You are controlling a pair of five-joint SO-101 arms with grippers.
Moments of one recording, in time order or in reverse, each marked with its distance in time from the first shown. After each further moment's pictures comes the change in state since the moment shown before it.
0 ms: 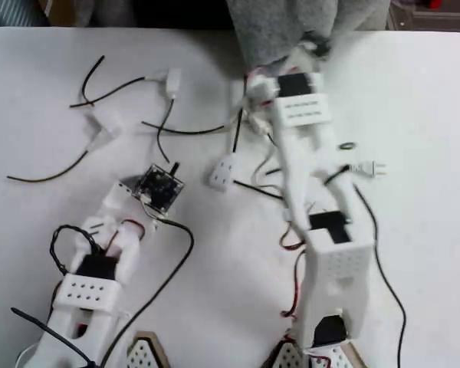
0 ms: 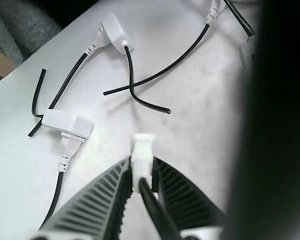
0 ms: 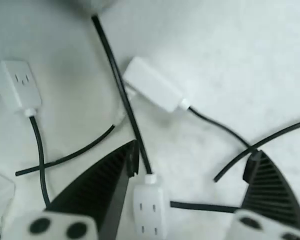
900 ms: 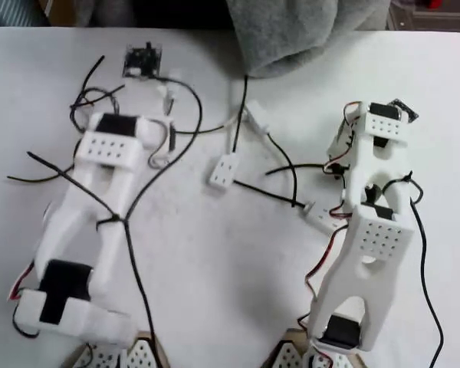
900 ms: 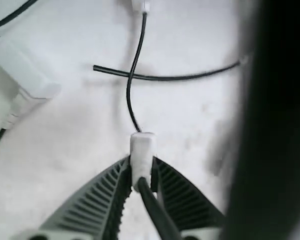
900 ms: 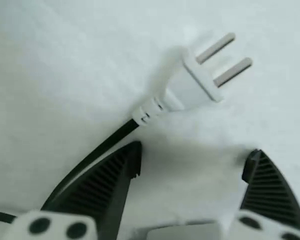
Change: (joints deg) left arm 2.9 58.0 -76.5 45.4 39.8; right arm 25.1 15.4 4.9 6.4 8.4
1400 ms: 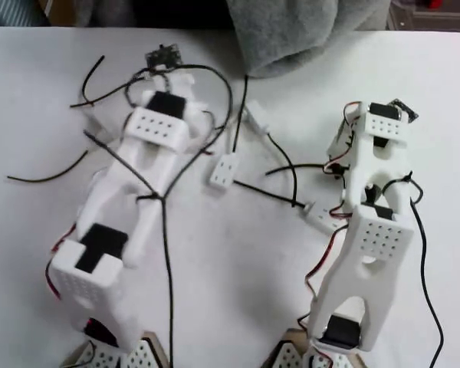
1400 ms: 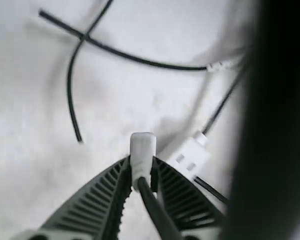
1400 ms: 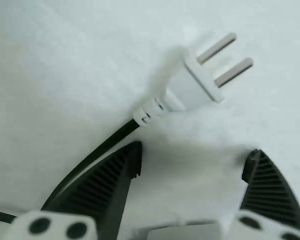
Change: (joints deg) left arm 10.5 16.8 -21.5 13.0 31.9; right arm 0.0 0.4 0.0 0.0 0.1
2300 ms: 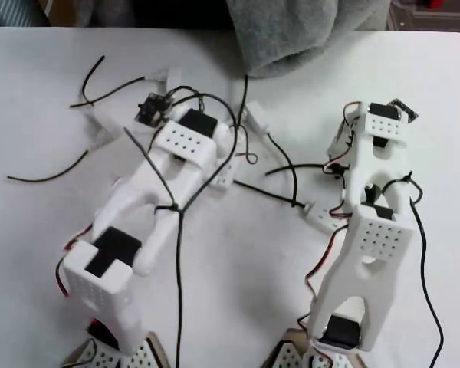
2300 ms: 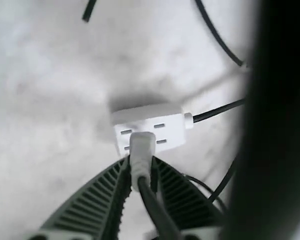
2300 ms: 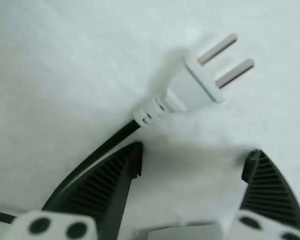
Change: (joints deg) left arm 5.9 0.4 7.7 -6.5 46.8; right arm 0.0 0.1 -0.1 -0.4 0.0
